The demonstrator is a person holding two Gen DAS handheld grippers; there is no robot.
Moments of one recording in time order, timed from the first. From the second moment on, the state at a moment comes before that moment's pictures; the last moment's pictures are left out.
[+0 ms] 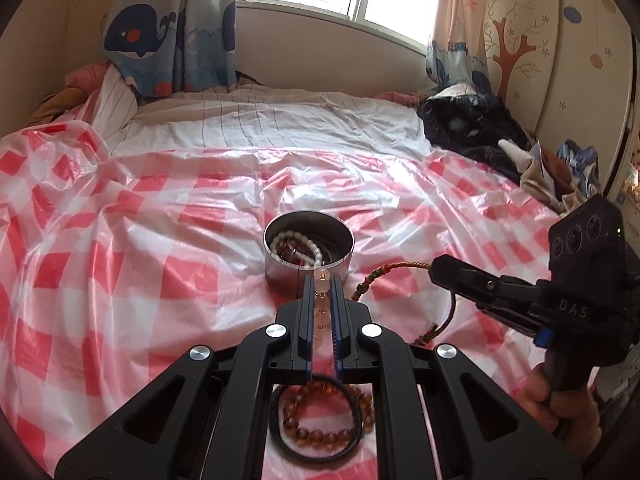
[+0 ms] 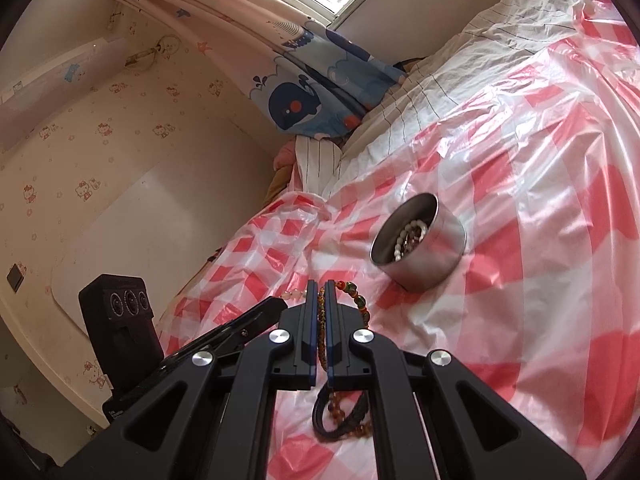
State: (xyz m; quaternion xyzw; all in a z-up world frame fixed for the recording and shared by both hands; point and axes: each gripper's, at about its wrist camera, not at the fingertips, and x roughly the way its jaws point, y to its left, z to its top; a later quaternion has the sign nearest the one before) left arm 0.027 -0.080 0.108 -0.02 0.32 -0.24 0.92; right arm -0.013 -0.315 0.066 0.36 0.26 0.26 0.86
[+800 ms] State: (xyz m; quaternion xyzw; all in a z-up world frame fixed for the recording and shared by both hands) left arm 0.132 -0.067 0.073 -0.03 0.41 -0.17 0.90; right arm 0.105 -0.310 0.059 0.29 0.32 0.17 0.89
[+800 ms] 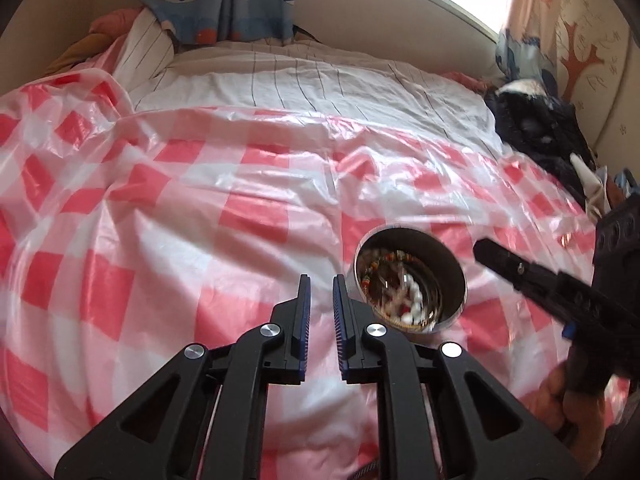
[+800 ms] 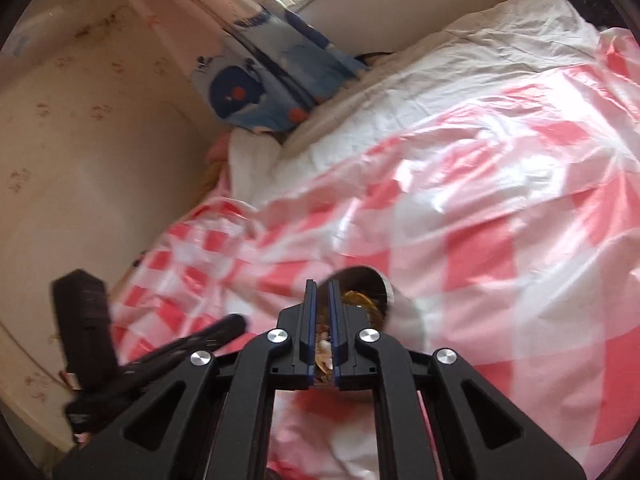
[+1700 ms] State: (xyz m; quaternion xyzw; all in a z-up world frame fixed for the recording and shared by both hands) left arm 0.022 -0.075 0.032 0.05 0.45 -0.23 0.86; right arm -0.037 -0.254 0.029 0.12 0.41 0.16 0.89
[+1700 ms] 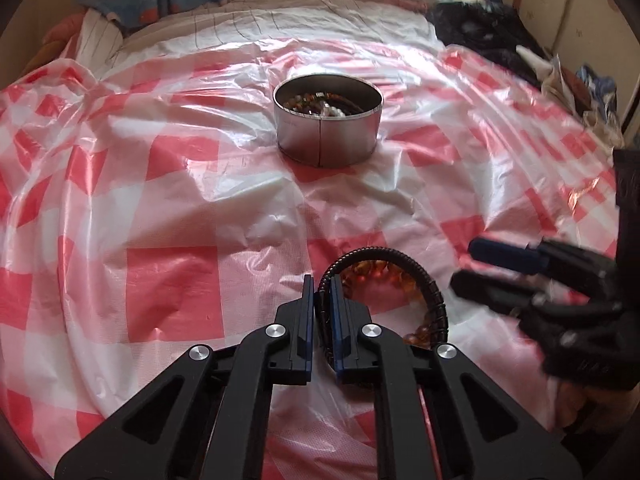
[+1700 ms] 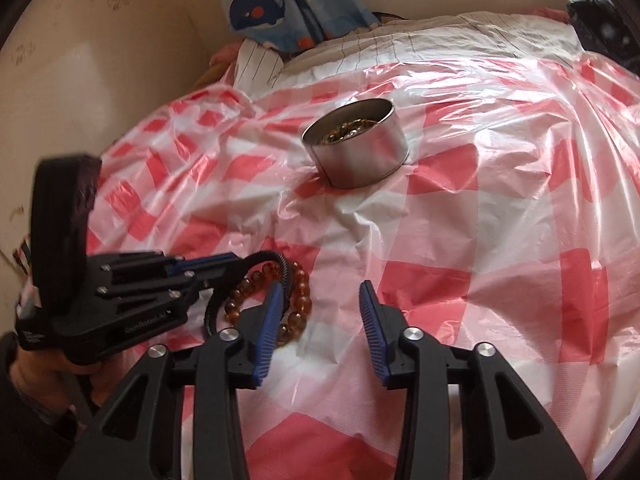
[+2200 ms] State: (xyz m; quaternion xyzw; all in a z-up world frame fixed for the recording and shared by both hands) left arm 0.045 -0.038 0.024 -0.03 0.47 -0.15 0.87; right arm 0.000 -0.200 0.012 -0.07 0.46 0.12 0.88
